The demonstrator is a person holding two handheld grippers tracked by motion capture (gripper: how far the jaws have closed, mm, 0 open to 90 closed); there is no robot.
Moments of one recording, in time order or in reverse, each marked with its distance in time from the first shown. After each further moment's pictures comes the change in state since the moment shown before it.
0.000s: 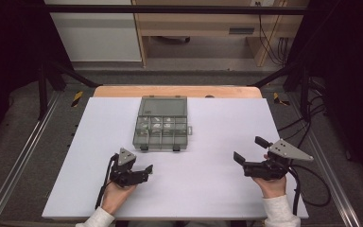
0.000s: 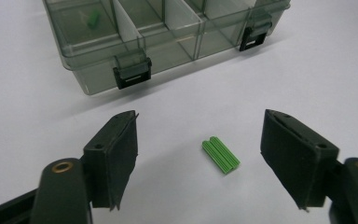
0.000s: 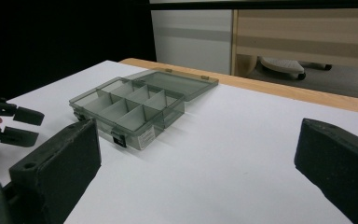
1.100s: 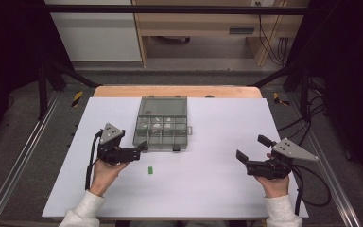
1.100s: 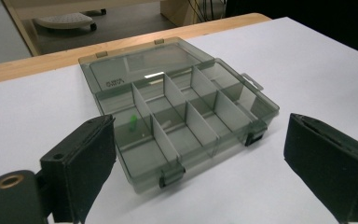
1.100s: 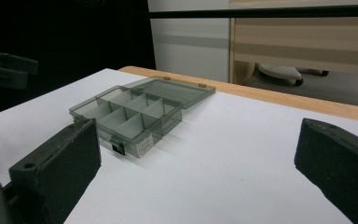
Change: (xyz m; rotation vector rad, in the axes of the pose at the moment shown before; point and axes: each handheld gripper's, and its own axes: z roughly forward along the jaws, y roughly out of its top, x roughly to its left) left arm 0.026 0.061 -0.041 -0.195 -0.013 0.030; right arm -0.003 0.005 -0.006 -0.024 -0.008 0.007
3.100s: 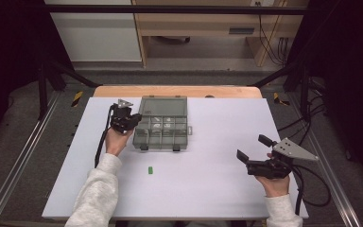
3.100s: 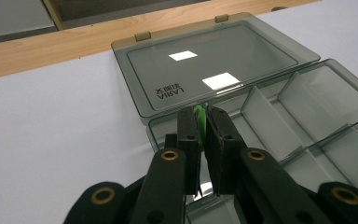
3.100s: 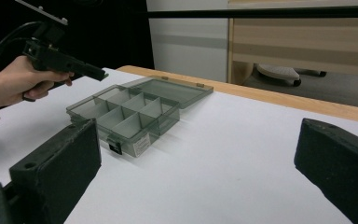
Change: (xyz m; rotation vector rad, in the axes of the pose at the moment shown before) left arm 0.072 0.028 0.116 0.170 0.091 -0.051; right arm -0.002 -0.001 0.000 -0.003 -0.002 -0.007
